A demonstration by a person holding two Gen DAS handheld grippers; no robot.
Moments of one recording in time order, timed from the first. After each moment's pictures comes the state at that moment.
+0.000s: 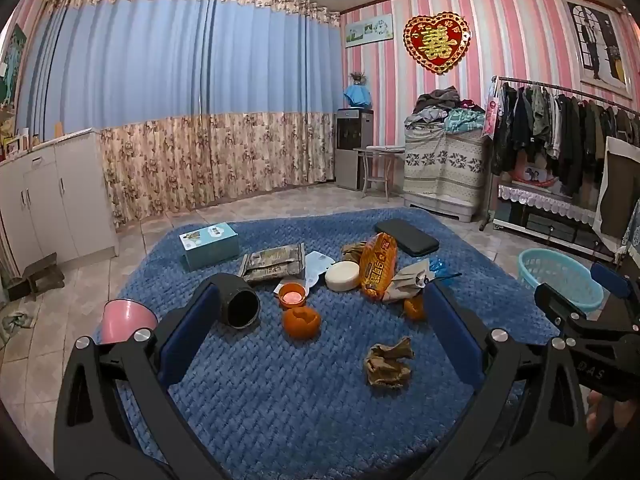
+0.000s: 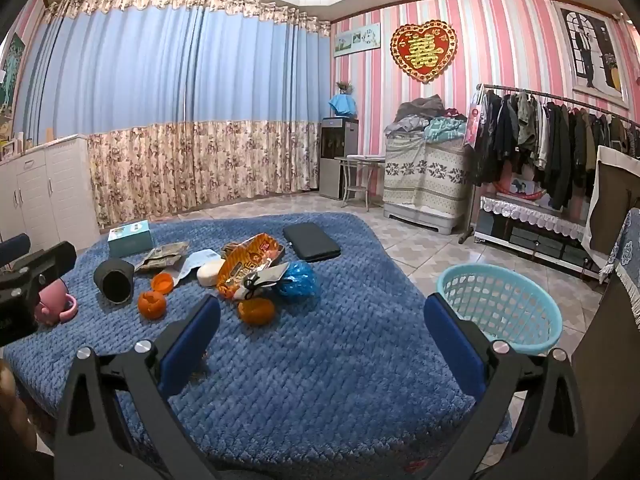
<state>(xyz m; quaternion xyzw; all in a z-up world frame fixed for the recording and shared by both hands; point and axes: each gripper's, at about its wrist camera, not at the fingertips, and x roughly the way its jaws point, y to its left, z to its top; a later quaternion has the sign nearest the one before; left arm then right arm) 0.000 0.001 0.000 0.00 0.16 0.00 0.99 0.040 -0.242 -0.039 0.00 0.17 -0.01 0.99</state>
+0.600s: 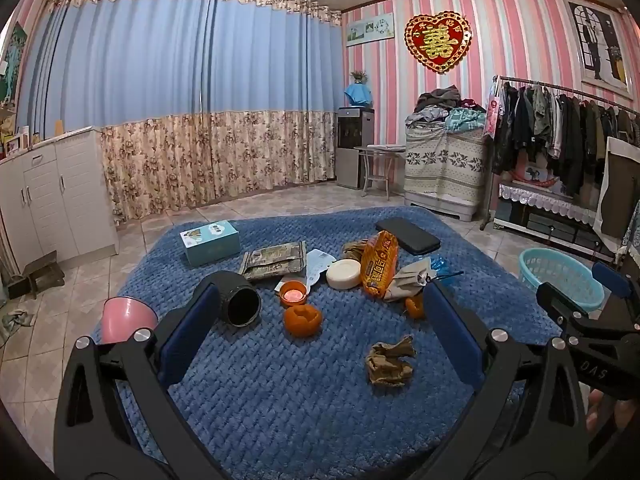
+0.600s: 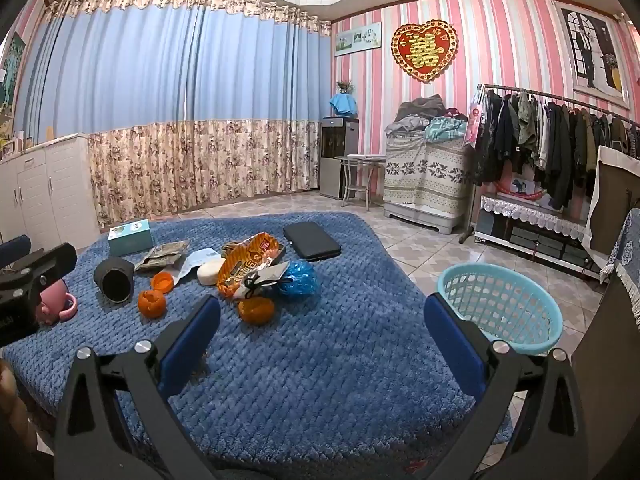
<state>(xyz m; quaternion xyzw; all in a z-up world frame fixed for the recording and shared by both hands) 0.001 0.001 0.000 0.00 0.17 0.00 0.99 0.040 -0.242 -0.040 0.00 0.17 -0.01 0.99</state>
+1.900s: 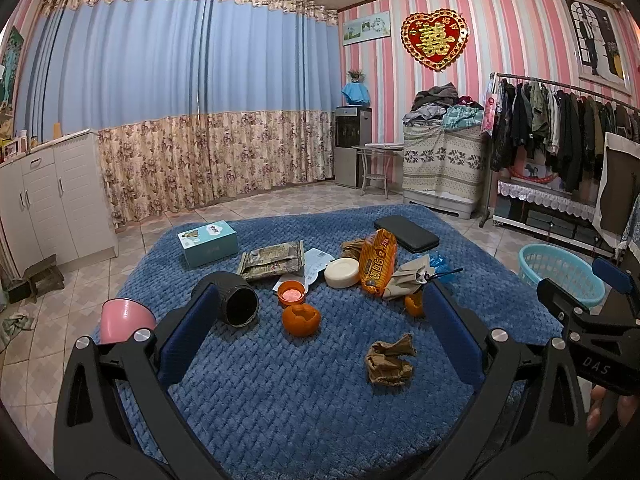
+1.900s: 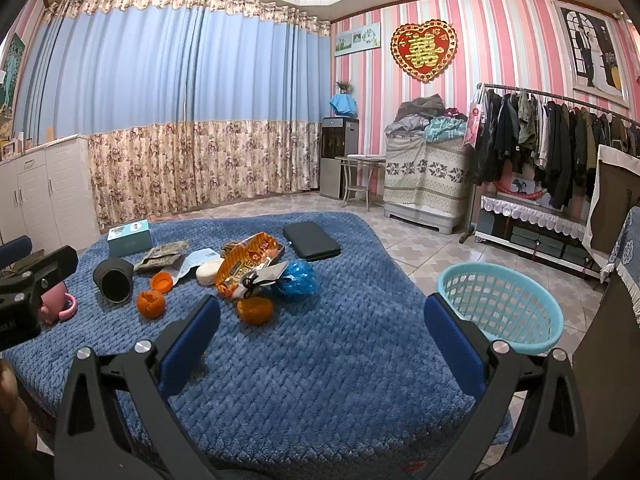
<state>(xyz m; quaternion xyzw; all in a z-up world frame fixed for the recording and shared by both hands) 0.005 0.002 -0.011 0.01 0.17 0.00 0.99 0.042 -0.243 -0.042 0.00 0.16 -0.01 0.99</state>
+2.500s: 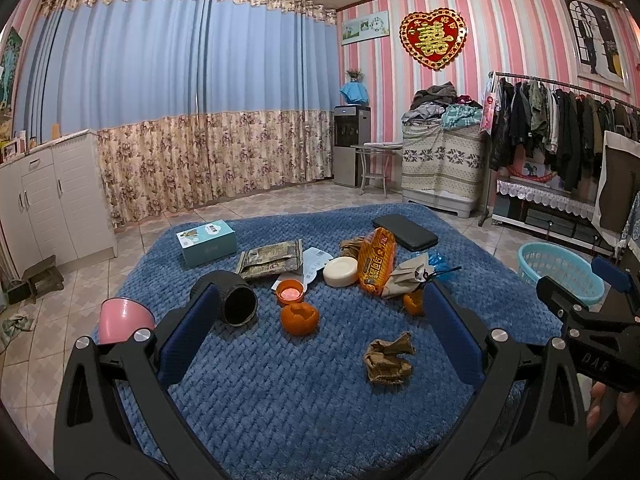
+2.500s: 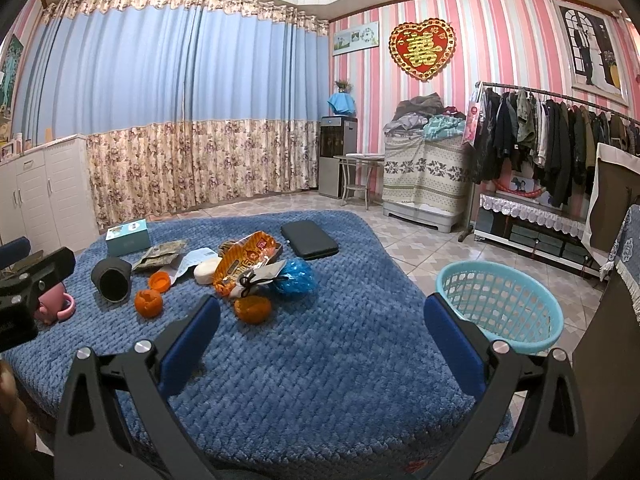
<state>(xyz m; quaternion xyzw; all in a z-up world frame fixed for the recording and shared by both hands) 0.008 0.001 -0.016 0.01 0.17 0.00 0.99 0.042 -0.245 -0.043 0.00 0.16 -0.01 0.99</state>
